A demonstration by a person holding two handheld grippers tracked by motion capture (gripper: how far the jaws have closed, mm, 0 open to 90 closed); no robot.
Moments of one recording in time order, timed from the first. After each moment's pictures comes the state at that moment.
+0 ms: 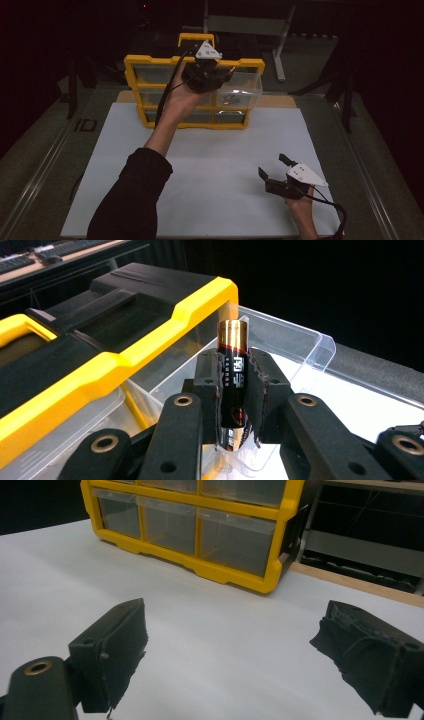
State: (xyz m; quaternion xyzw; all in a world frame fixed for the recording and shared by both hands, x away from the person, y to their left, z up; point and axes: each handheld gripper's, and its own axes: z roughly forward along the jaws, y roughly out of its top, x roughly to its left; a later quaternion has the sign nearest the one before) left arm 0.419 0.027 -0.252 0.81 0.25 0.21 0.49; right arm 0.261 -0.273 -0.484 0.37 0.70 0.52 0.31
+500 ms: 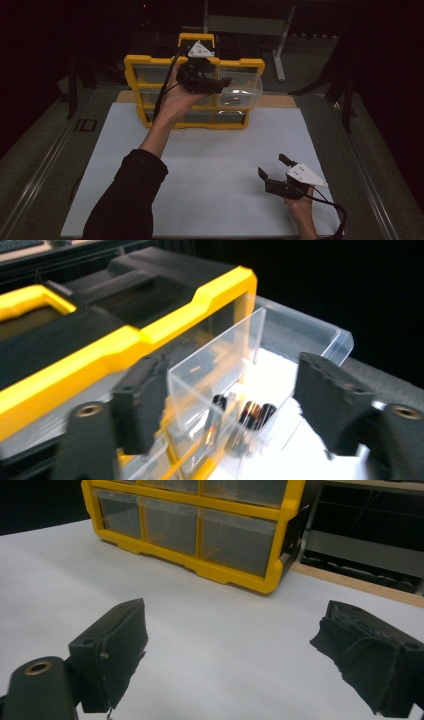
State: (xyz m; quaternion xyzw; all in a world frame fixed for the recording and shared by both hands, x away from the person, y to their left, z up) left arm 0.421 0.041 -0.258 0.80 0.29 0.20 0.49; right arm 0.261 -0.273 -0.484 0.37 0.71 0.52 0.31
